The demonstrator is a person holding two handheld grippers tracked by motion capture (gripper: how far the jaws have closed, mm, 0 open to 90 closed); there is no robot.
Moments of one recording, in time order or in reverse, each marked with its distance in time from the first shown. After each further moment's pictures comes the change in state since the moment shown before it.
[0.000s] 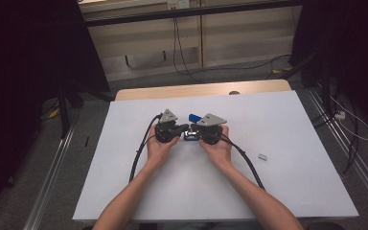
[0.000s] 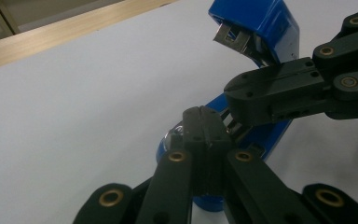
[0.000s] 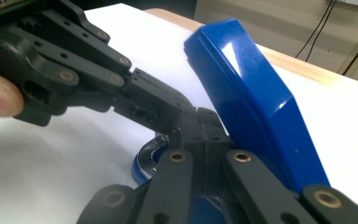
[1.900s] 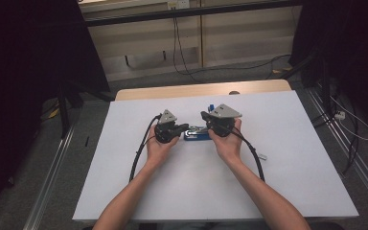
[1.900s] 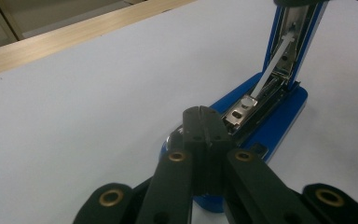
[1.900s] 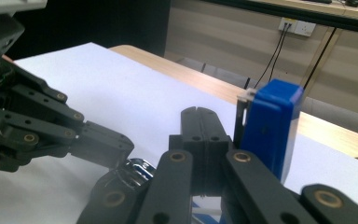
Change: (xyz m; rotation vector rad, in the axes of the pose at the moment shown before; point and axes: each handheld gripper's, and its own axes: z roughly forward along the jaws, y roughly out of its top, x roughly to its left) left arm 0.000 -0.003 0.000 -0.028 0.005 0.003; right arm -0.027 0.021 -0.033 -0.105 -0.105 0.031
